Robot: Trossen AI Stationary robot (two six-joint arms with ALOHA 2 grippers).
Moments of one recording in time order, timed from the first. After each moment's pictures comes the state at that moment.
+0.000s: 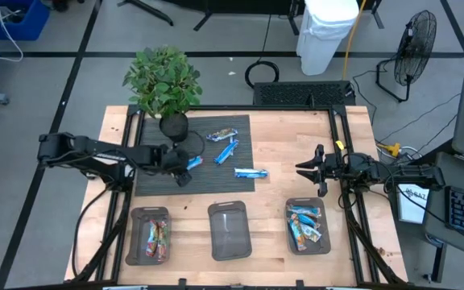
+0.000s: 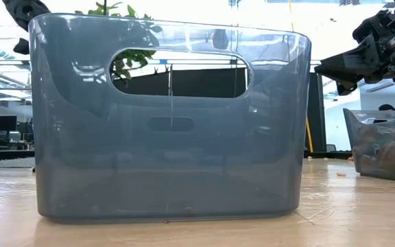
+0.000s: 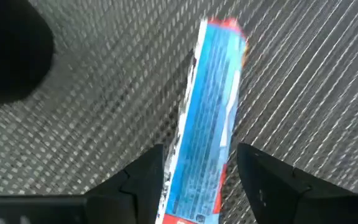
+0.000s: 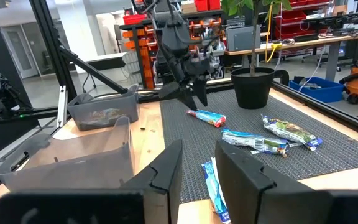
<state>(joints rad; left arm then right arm) 0.12 1.27 0.54 -0.45 -0.25 -0.50 -0.02 0.06 0.01 0.02 0.05 0.14</state>
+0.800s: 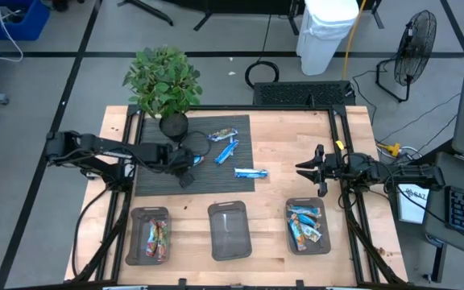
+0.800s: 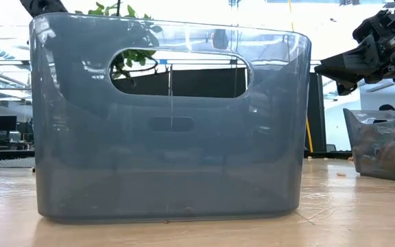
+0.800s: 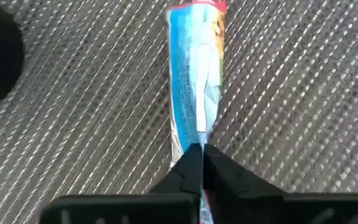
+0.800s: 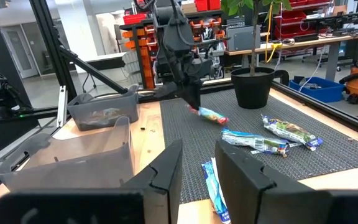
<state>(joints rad) 0.13 1.35 0.64 -0.54 -0.19 -0.47 -0.02 0.06 0.02 0.02 0.05 0.14</state>
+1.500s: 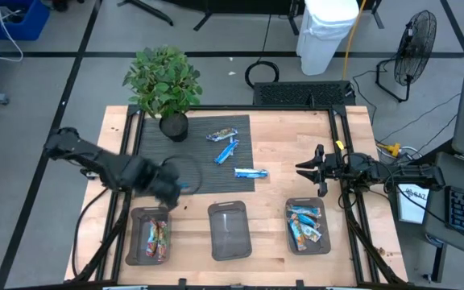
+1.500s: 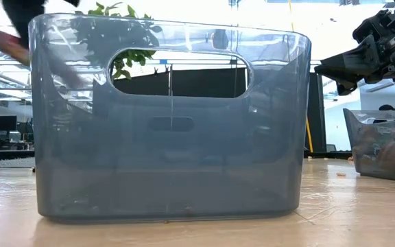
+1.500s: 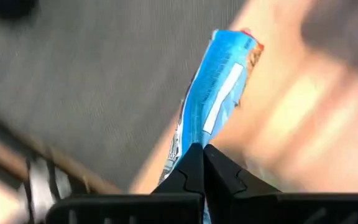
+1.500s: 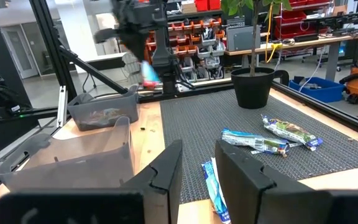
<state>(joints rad) -0.38 1.35 1.26 -1.43 -0.14 -0.99 -0.02 0.06 0.01 0.02 0.05 0.14</state>
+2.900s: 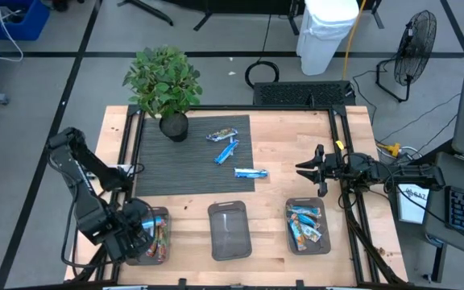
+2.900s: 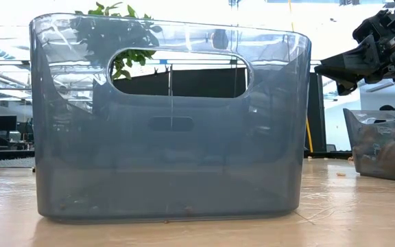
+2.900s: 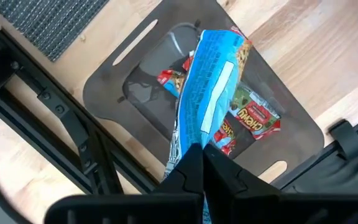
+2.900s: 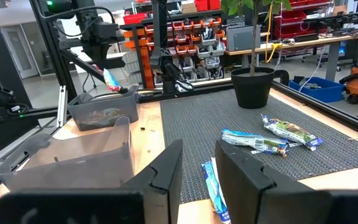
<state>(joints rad) -0.98 1.40 1.26 -1.41 -0.07 -1.86 -0.02 0.06 0.02 0.02 0.05 0.14</state>
